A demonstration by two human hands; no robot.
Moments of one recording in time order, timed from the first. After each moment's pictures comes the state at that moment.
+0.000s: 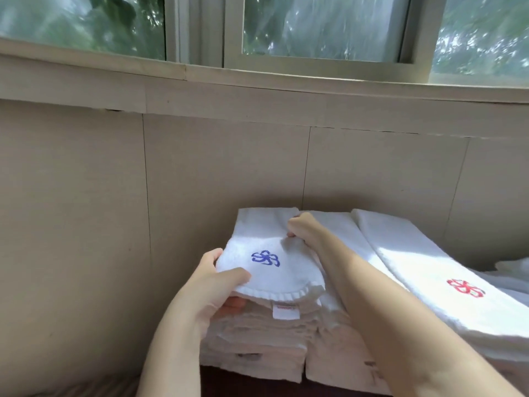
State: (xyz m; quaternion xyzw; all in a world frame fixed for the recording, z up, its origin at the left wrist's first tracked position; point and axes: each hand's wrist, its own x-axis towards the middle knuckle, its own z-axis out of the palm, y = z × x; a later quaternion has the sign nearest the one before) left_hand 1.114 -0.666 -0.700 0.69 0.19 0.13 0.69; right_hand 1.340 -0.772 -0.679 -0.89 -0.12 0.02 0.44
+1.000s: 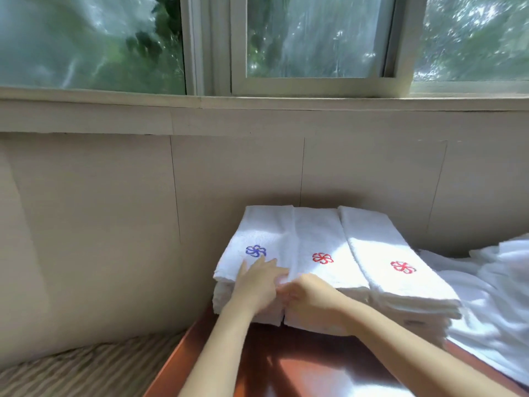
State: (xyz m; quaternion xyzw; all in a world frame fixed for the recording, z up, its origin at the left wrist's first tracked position) left_hand 1.108 -0.744 -0.708 0.99 0.05 0.07 0.15; right_hand 1.125 -0.888 -0.684 -0.87 -0.48 0.02 0.15
